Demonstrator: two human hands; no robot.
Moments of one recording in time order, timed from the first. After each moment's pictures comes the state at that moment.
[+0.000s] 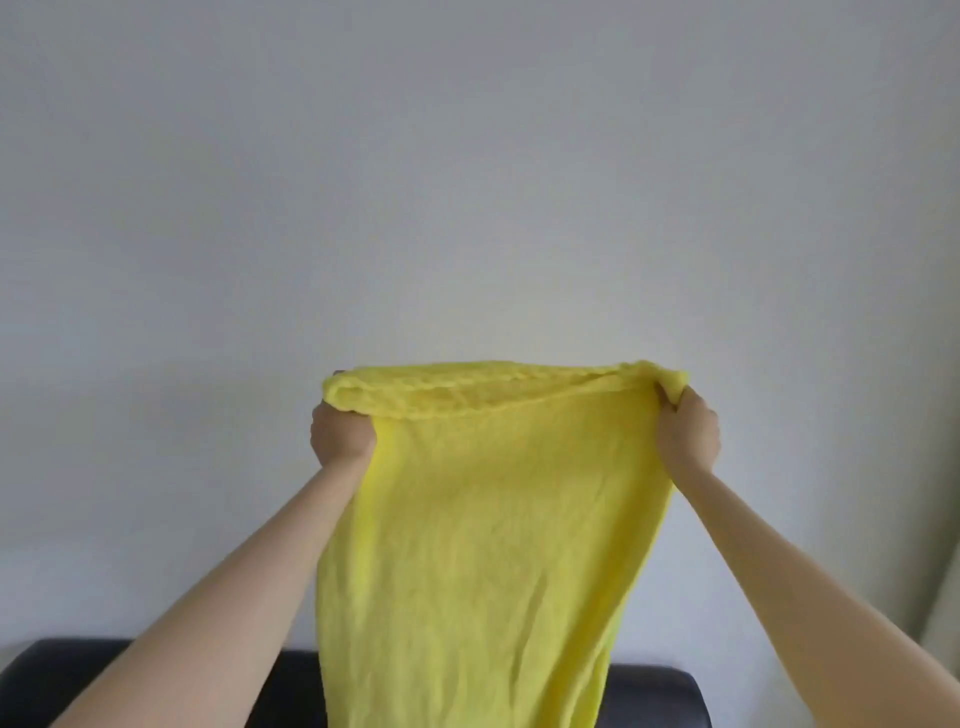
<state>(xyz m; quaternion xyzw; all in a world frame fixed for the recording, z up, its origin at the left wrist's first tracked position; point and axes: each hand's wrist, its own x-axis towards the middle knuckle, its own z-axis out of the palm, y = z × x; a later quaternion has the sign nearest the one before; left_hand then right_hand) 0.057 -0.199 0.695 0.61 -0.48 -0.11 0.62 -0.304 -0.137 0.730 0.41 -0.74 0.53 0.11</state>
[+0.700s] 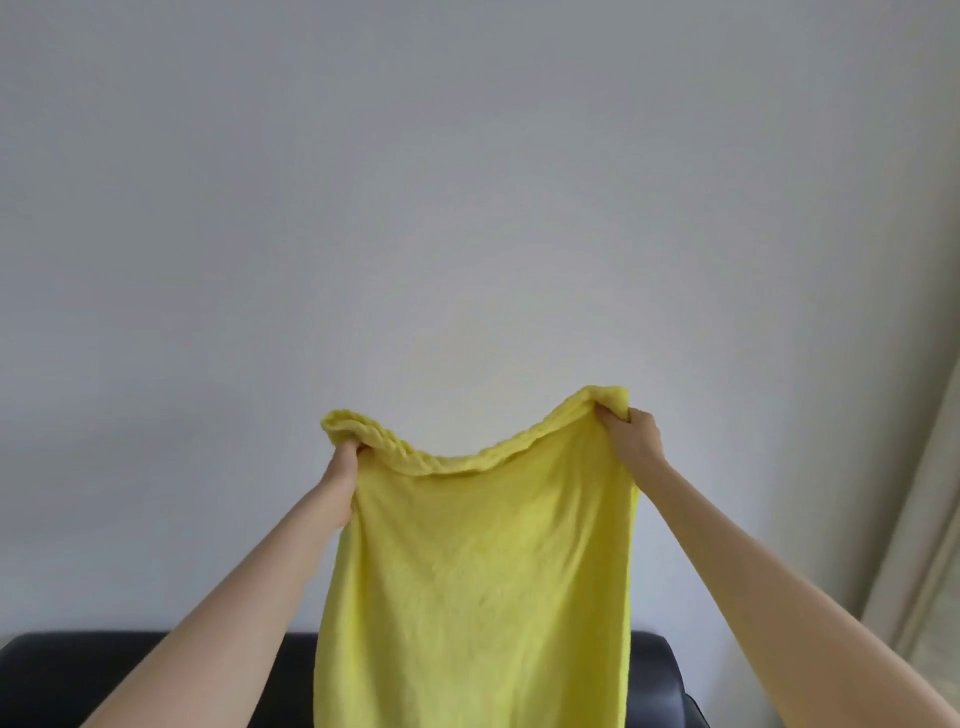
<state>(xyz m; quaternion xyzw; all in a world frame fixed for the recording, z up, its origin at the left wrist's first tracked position) 0.049 -0.184 0.640 0.45 -0.41 -0.59 0.54 -0.290 -0.121 0.694 0.47 -0.66 0.58 -0.14</state>
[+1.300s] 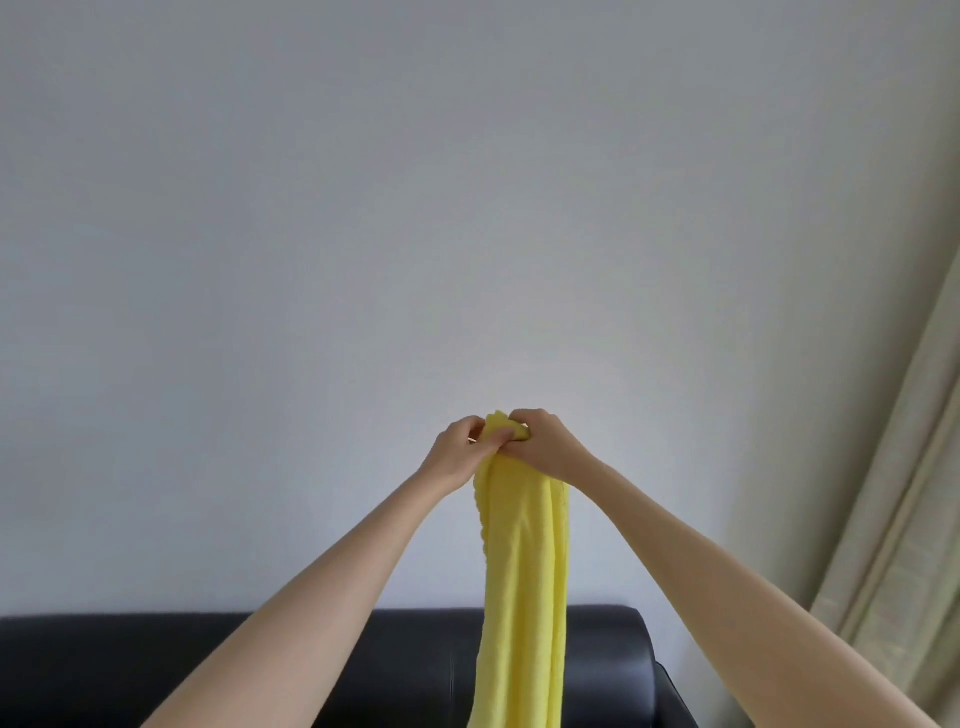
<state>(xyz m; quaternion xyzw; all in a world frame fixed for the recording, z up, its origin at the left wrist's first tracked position) -0.074 -0.139 0.650 0.37 -0.74 -0.35 0.43 -0.226 -0.110 0.676 0.70 -0.62 0.34 -0.08</state>
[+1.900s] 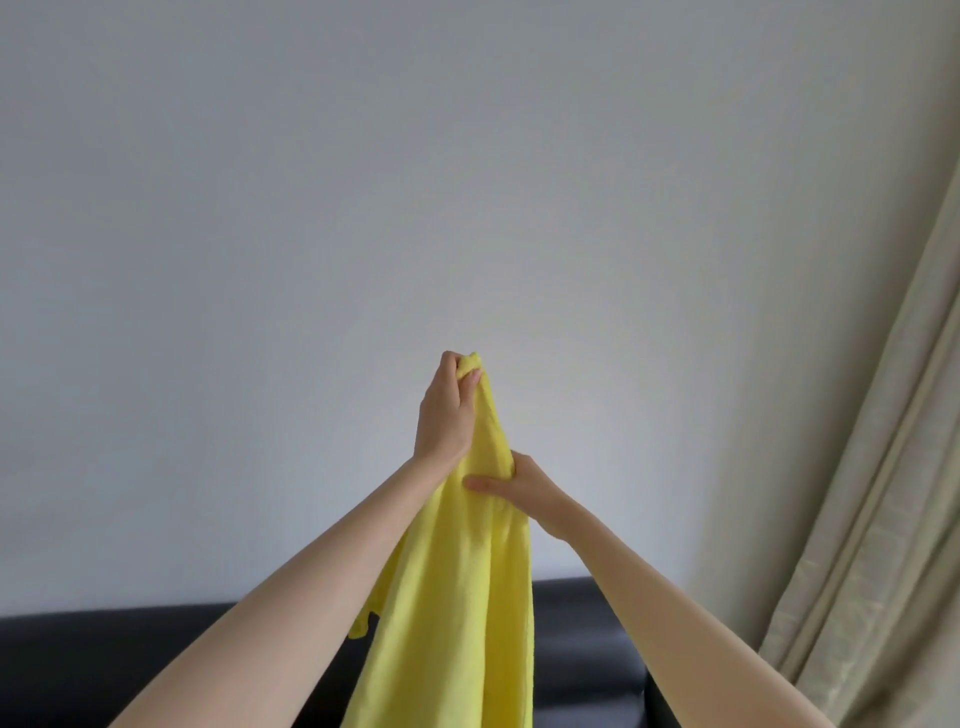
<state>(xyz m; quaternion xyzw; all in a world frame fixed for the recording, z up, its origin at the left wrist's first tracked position) -0.094 -0.132 0.661 0.35 -0.69 -0.16 0.61 -0.226 -0.087 0.604 0.63 -0.51 0.44 -0.39</state>
